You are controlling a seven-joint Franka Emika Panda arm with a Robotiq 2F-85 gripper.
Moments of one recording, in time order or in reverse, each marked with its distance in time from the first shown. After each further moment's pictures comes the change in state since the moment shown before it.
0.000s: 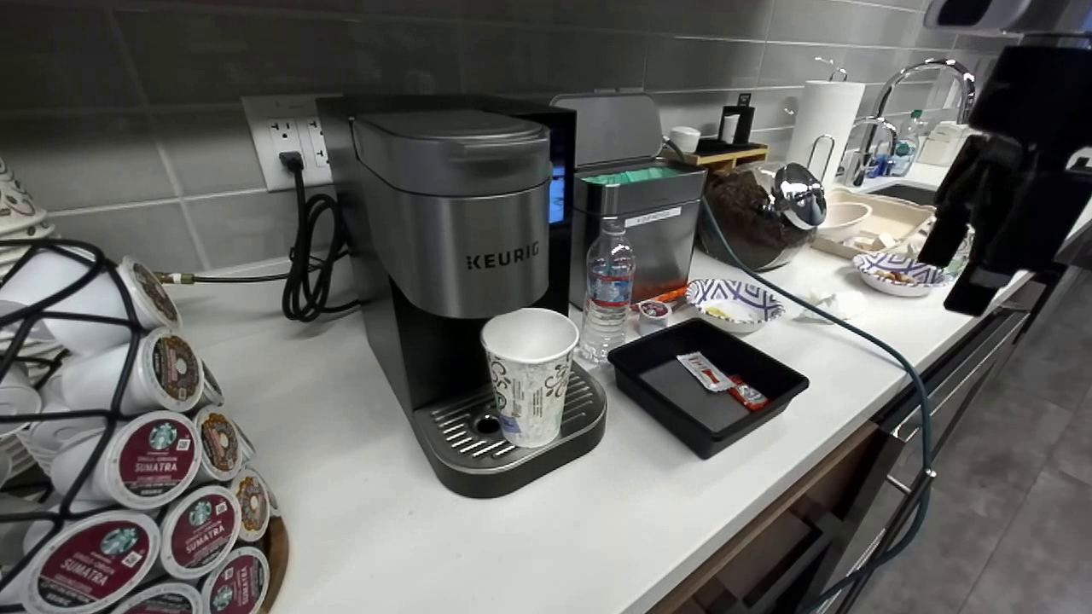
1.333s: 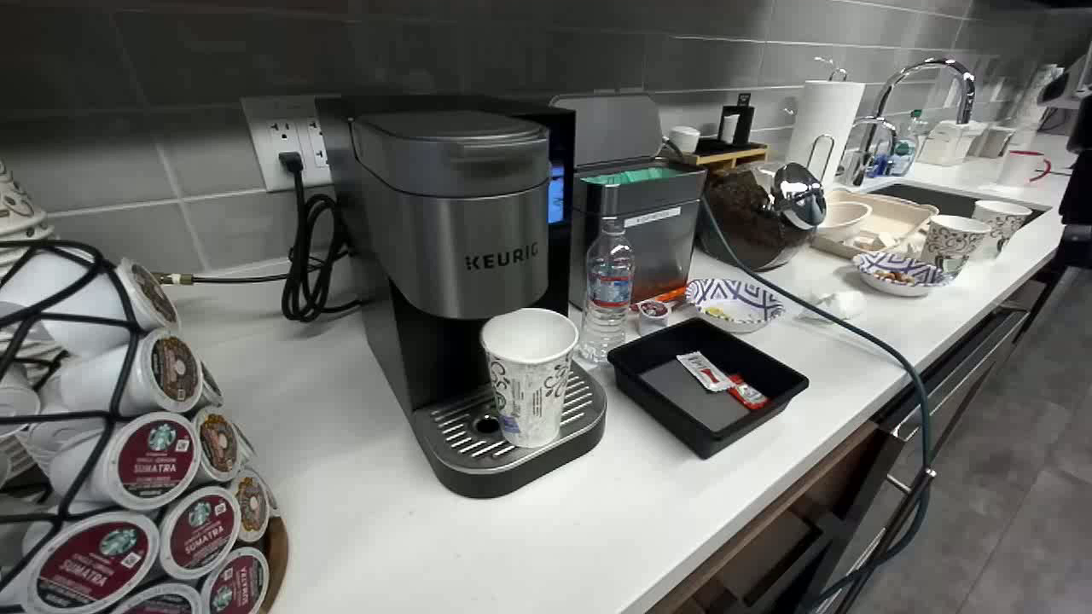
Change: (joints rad) arm -0.223 0.019 -0.420 -0.004 0.093 -0.291 -0.027
